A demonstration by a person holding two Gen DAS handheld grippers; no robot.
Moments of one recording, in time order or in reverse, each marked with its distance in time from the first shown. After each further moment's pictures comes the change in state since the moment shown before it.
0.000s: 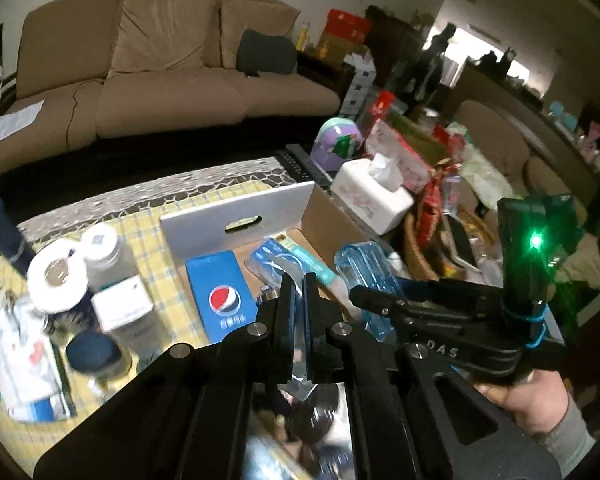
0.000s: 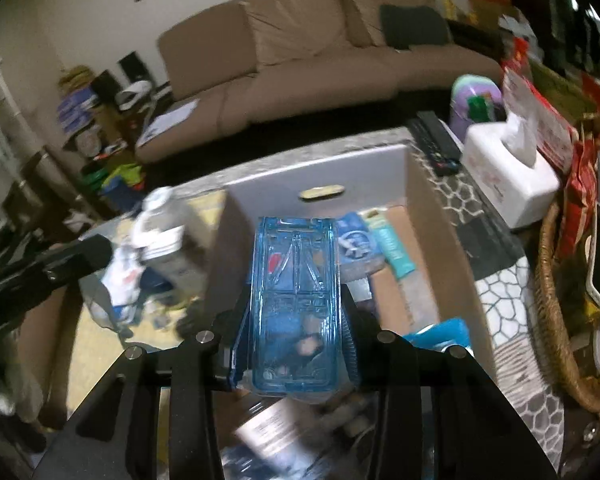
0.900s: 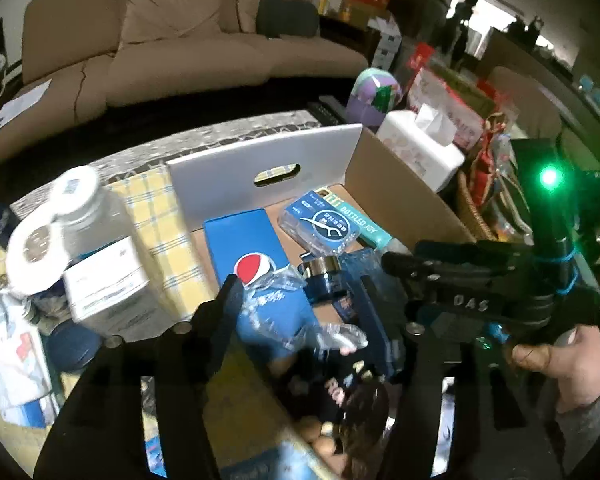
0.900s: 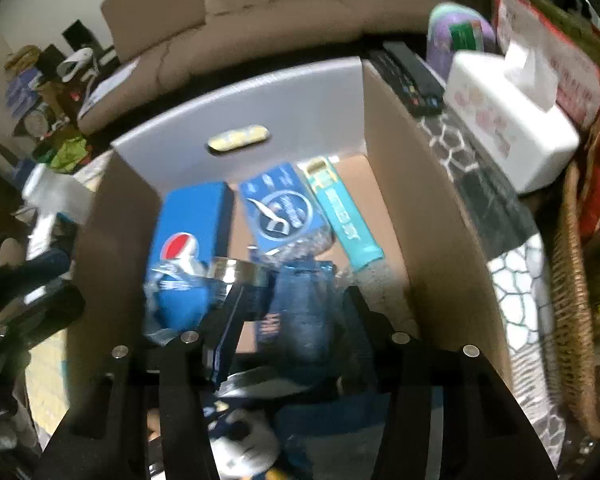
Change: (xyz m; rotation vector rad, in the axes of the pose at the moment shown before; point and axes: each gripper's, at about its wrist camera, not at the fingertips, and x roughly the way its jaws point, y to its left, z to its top) left arm 0.054 0.029 -0.045 0.008 0.092 0.091; right arm 0.071 -0.036 -0.005 0.020 0.141 -0.099
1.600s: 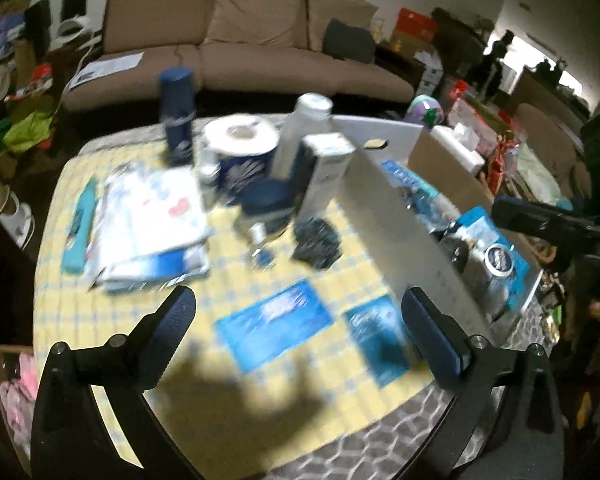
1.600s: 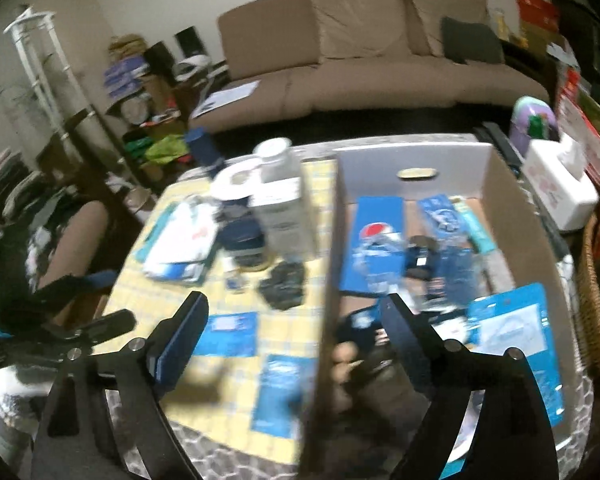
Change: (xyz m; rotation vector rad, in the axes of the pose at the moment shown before) left arm -0.166 0.122 -0.153 -0.143 -0.069 0.094; right arm -0.112 0.170 -0.083 -0.205 -0.153 0.218
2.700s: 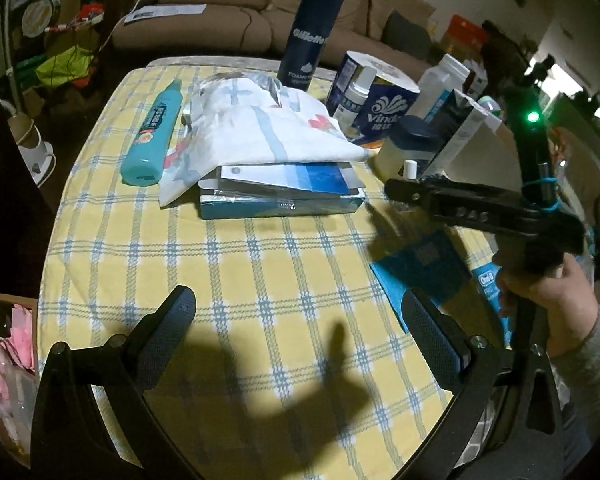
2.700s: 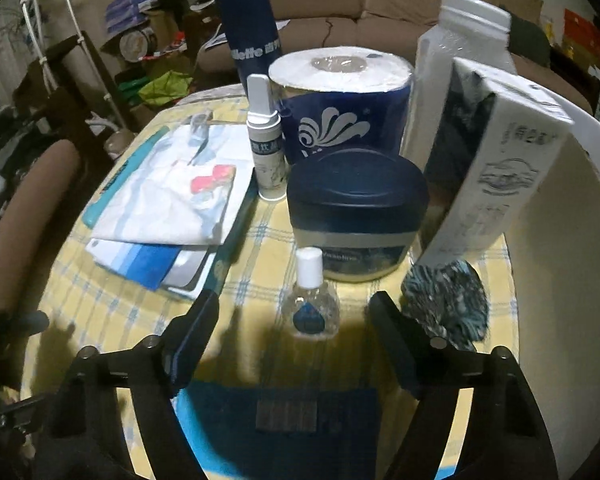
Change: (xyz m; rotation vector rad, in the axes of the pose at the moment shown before) left arm 0.053 0.139 -0.065 -0.140 0.034 0.038; right arm 0.241 0.083 -0.015 -0.109 0.118 -0.086
